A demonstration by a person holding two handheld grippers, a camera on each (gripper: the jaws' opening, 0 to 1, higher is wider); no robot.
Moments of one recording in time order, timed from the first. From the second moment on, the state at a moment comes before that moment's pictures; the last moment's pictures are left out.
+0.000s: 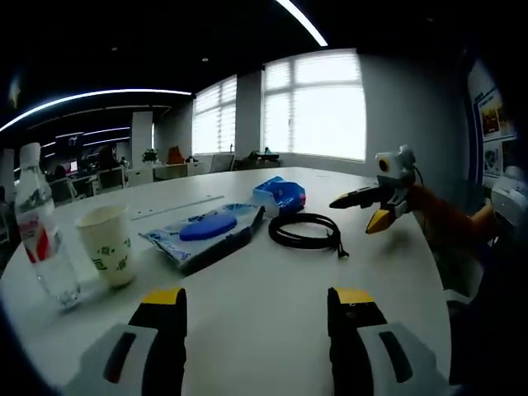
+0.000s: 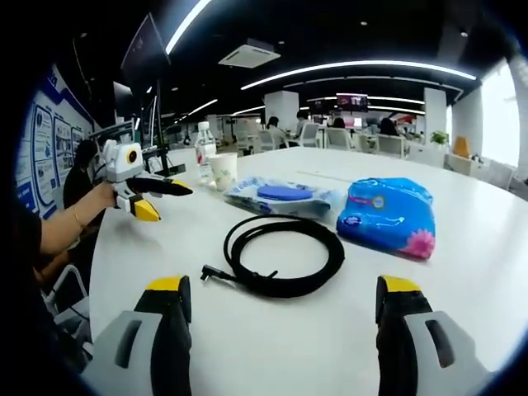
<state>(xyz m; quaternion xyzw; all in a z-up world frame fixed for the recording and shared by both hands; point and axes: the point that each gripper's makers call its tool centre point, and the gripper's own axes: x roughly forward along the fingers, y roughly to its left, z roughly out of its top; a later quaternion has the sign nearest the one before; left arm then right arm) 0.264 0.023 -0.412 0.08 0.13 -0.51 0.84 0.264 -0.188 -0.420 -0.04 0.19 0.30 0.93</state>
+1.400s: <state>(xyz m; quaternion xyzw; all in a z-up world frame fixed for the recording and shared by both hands) 0.224 0.071 -0.415 0.05 0.13 -0.49 0.86 0.204 -0.208 -0.418 -0.03 0.18 0.28 0.94</state>
